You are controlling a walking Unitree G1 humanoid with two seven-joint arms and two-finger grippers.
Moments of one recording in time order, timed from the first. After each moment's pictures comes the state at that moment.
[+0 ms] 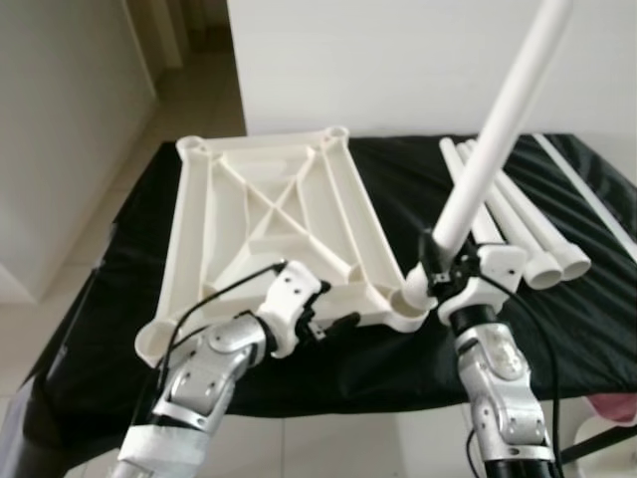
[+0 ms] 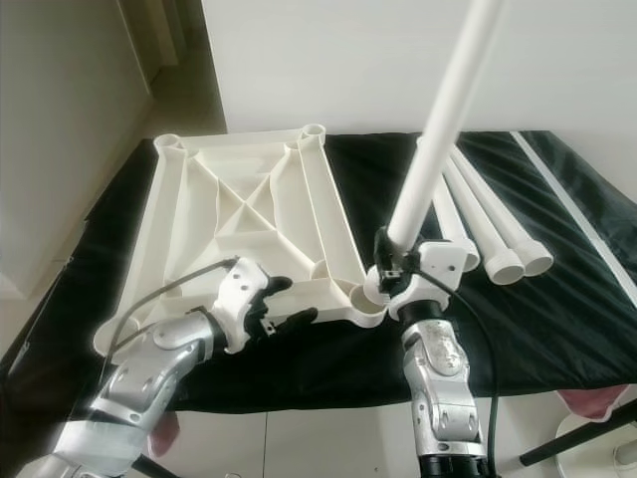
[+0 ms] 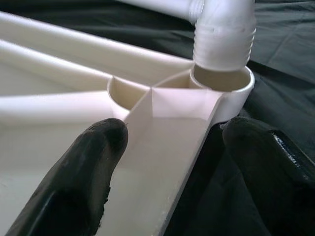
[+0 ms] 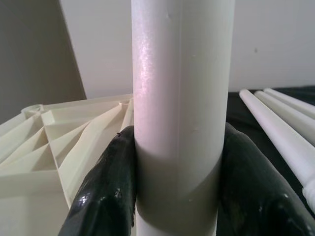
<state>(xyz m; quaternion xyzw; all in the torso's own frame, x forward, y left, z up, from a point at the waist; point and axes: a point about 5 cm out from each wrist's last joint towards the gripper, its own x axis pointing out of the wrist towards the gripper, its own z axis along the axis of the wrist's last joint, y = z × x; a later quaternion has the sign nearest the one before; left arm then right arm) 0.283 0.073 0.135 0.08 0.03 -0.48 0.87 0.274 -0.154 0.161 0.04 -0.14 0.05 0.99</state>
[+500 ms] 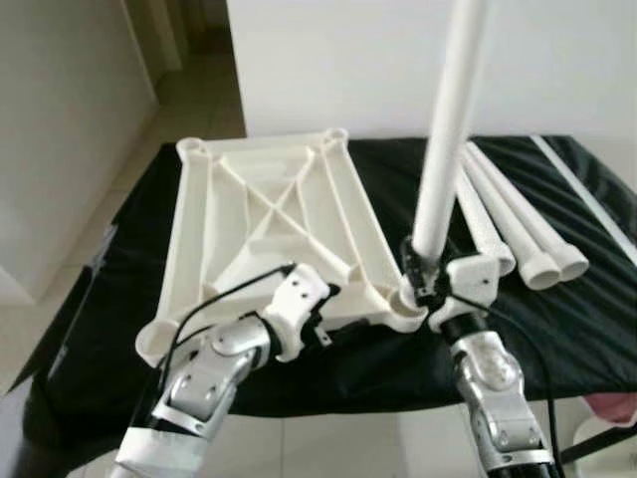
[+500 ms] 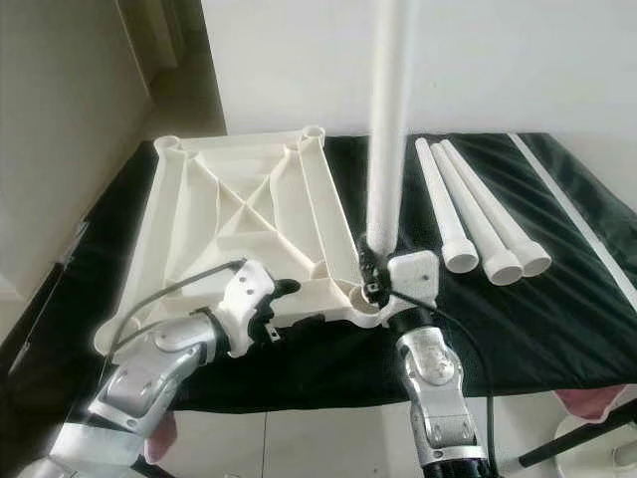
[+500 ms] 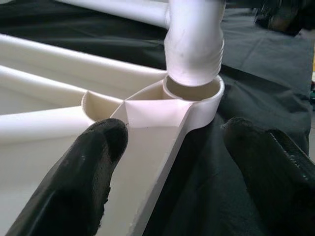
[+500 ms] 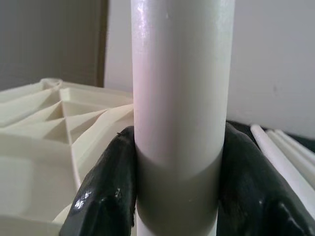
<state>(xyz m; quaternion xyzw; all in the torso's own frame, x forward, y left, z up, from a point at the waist) 0.275 0.065 0.138 0.09 0.03 -0.50 0.86 0.269 -0.141 0.149 -0.09 -0.17 0.11 0.98</state>
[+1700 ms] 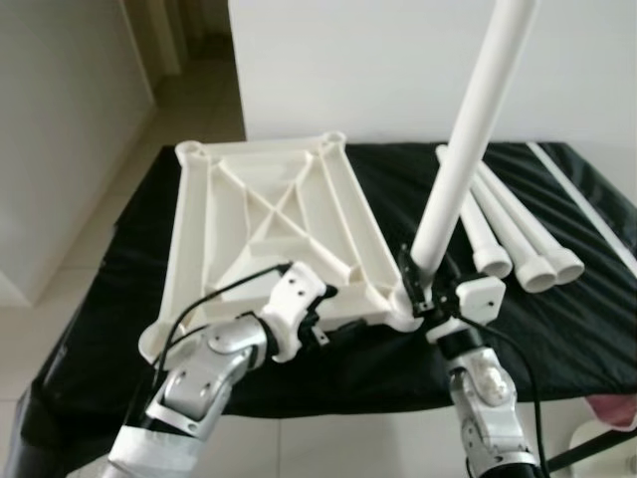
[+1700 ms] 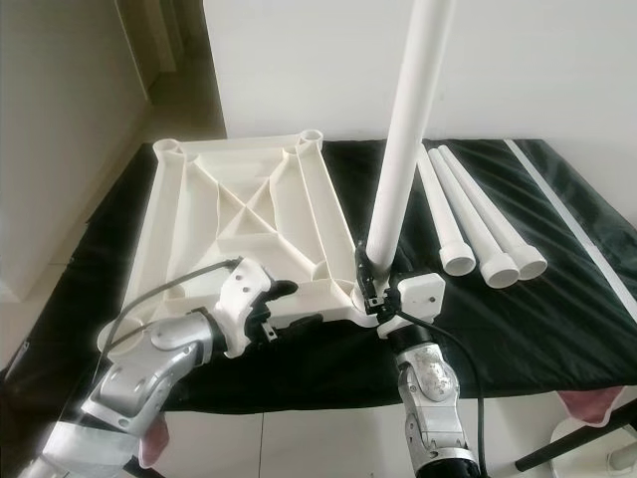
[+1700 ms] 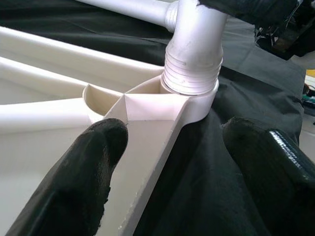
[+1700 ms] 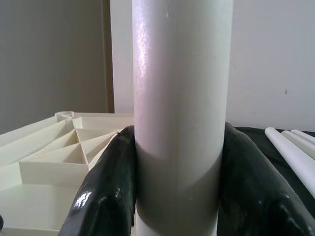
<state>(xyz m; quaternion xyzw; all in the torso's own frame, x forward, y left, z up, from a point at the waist) 0.275 0.070 0.139 0.08 0.06 -0.50 0.86 0.267 -0.151 0.130 0.01 -0.22 0.11 0.97</state>
